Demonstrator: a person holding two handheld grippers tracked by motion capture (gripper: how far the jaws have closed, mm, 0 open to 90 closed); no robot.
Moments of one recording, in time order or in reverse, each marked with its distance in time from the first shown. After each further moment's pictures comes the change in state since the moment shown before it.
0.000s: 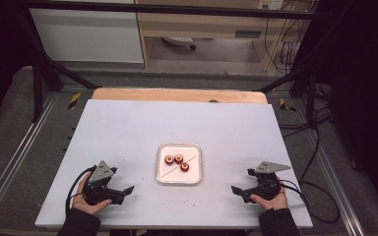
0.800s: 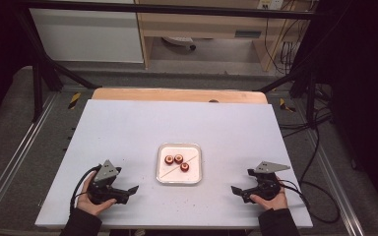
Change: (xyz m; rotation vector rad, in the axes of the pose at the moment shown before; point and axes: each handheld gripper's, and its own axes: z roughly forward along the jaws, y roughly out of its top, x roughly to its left) left arm -0.010 0.010 0.007 0.005 -0.011 0.001; right arm 0.000 0.000 0.001 0.011 -0.007 0.005
